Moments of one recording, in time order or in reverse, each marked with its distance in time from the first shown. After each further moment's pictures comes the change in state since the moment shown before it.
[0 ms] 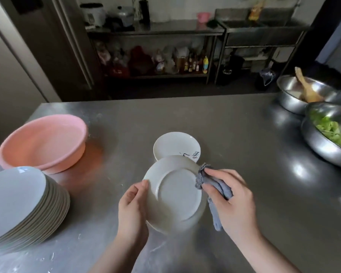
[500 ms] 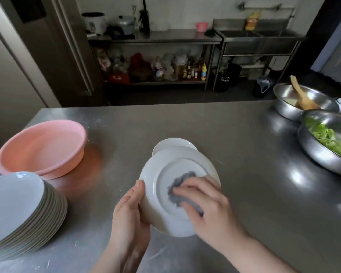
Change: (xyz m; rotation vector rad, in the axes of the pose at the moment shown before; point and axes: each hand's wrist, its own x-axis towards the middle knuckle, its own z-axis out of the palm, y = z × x) left_hand -0.016 0.028 0.008 -0.270 -0.148 -0.107; right_hand 0.004 -0.024 0.014 -0.356 -0.202 -0.528
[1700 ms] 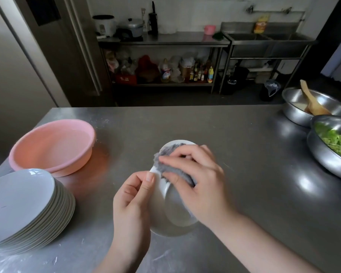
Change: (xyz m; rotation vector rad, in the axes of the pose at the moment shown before) left_hand -0.023 0.029 0.017 0.213 -0.051 0.369; right_hand 0.065 -0.032 0.003 0.165 0.141 -0.027
